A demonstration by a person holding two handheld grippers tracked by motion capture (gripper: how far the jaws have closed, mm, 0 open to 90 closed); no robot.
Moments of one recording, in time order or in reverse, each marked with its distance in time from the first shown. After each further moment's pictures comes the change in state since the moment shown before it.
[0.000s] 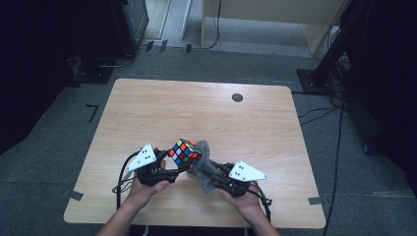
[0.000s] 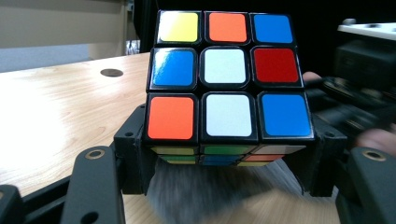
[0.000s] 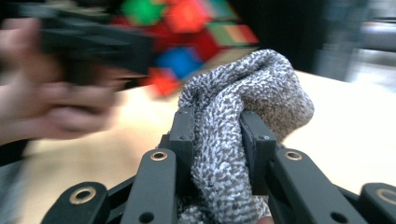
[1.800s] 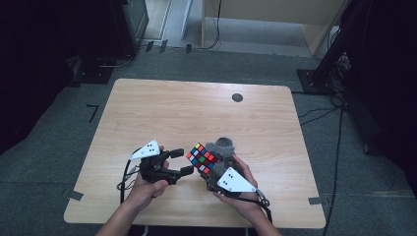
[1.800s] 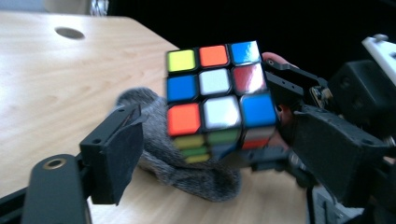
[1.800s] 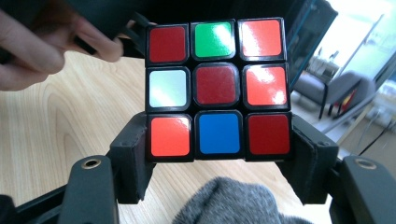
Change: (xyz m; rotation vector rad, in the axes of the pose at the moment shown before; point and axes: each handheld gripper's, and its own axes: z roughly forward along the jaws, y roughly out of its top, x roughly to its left) left arm 0.007 0.007 0.006 0.087 -0.109 -0.143; right arm 0.018 0.002 0.009 0.006 -0.139 -0.357
